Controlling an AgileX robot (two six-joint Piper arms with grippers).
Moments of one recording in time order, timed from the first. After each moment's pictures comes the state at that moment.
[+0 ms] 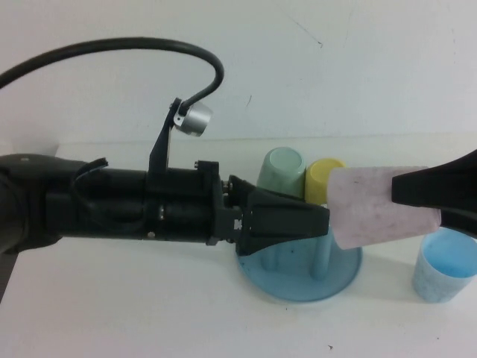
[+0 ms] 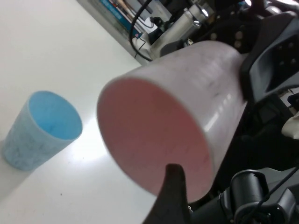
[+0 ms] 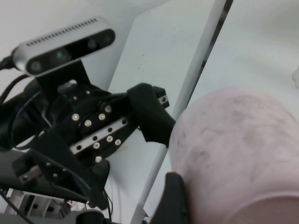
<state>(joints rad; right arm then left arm) -0.05 1.34 -0.79 1.42 1.25 -0.94 -0.35 1.51 -0.90 -1.66 1.19 1.28</state>
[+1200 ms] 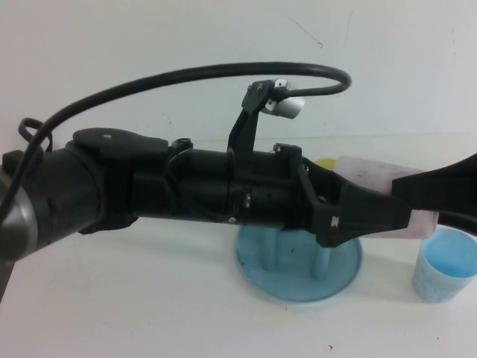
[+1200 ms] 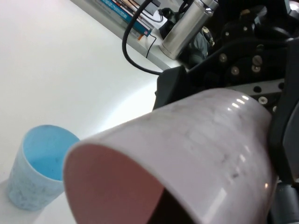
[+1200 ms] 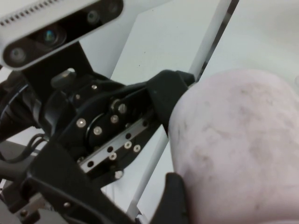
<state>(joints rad) -0.05 1.35 -0.79 1.42 1.25 -1.00 -0.58 1.58 -1.09 -1.66 0.97 1.30</state>
